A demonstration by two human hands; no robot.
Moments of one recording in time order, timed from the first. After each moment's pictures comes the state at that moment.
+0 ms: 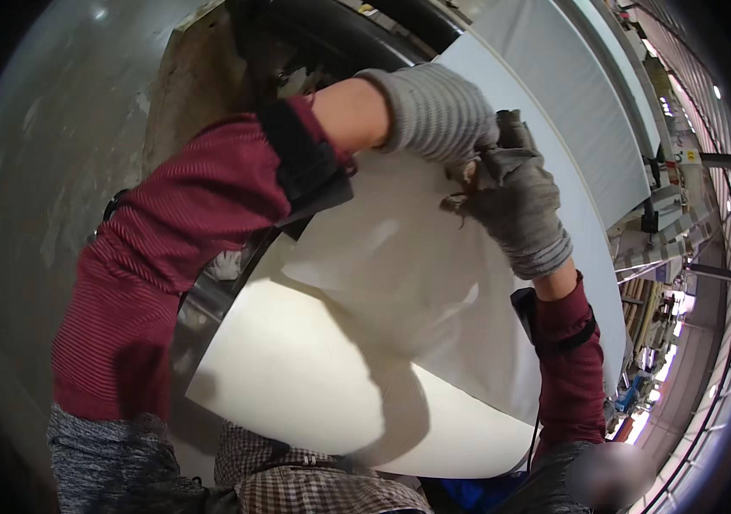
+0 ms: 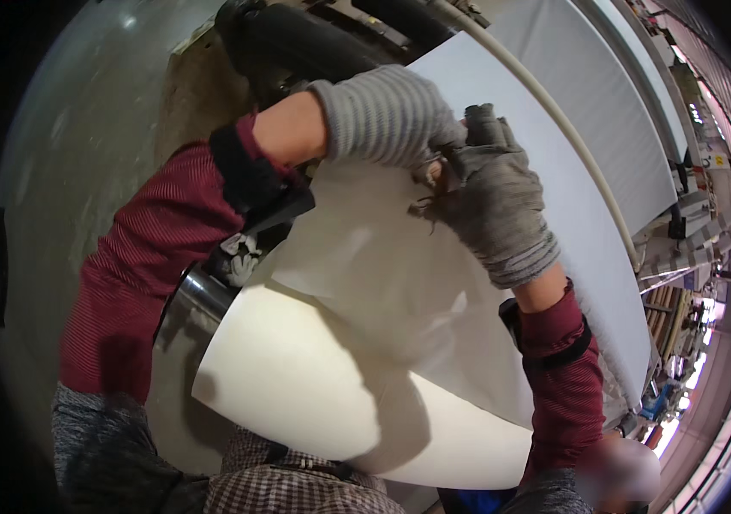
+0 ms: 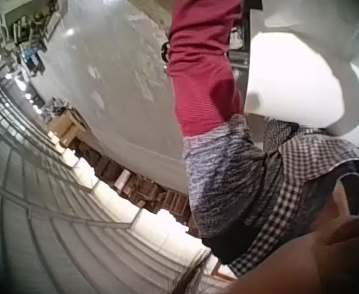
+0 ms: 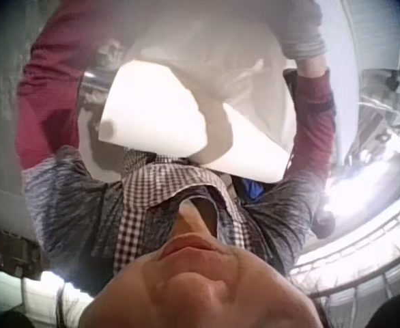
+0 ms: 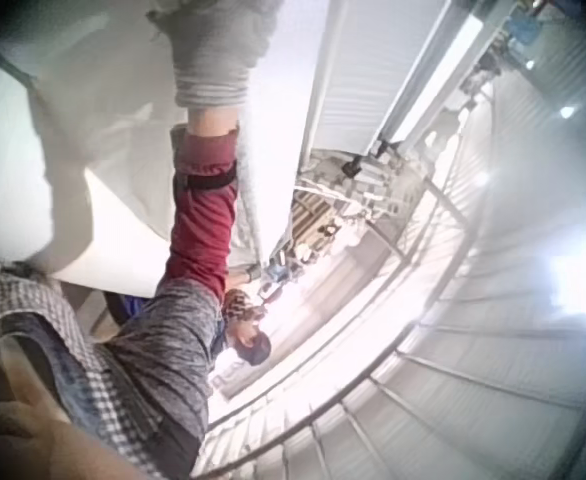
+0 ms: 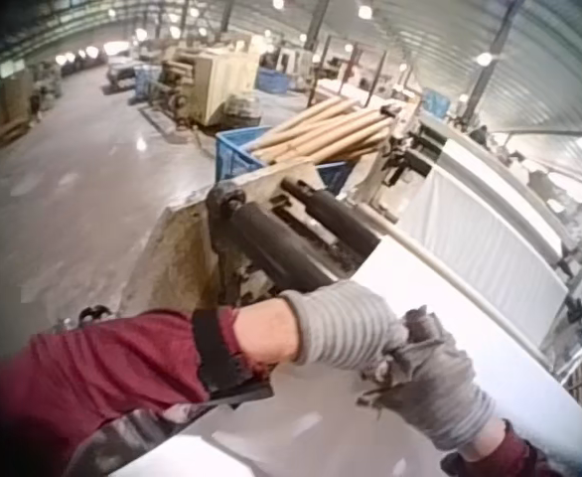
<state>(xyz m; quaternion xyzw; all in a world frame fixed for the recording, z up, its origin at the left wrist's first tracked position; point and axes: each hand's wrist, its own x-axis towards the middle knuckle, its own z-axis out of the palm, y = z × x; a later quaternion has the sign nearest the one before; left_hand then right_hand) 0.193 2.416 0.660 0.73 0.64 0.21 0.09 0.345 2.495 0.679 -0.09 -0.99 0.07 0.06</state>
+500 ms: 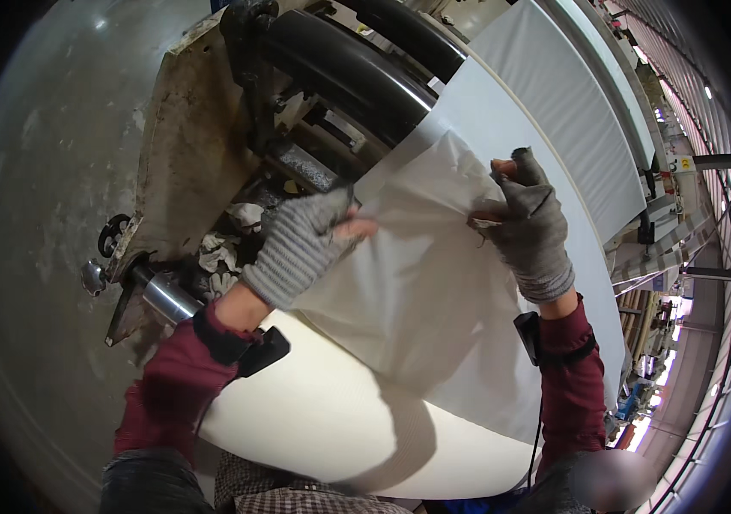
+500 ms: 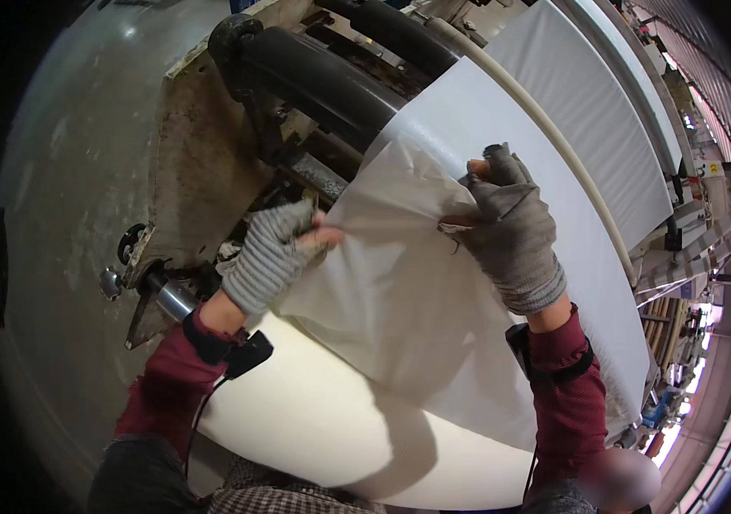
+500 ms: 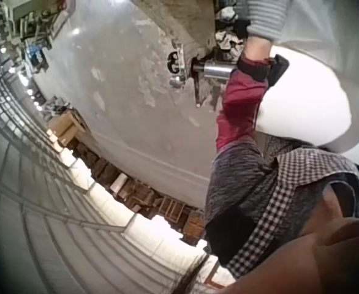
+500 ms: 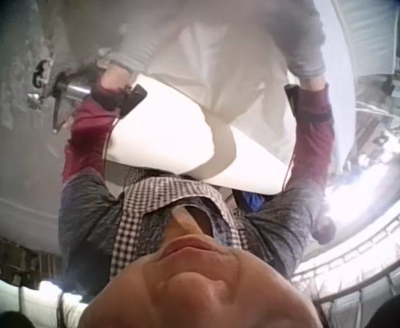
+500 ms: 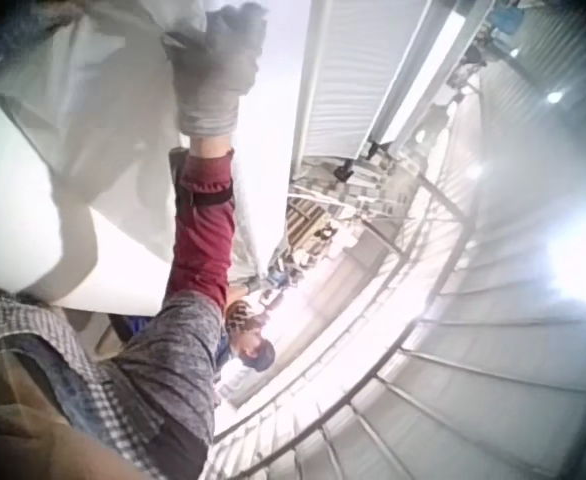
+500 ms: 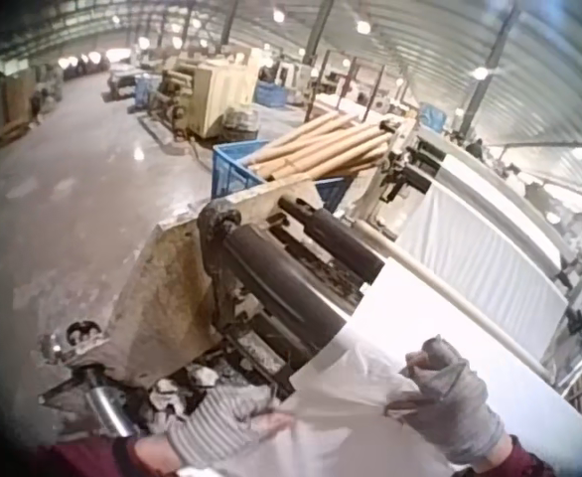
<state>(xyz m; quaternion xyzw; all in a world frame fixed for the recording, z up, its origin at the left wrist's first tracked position) 0.224 2.304 0.566 0.36 0.72 0.52 0.30 0.343 2.510 0.656 -0.10 -0.98 0.13 0.14</state>
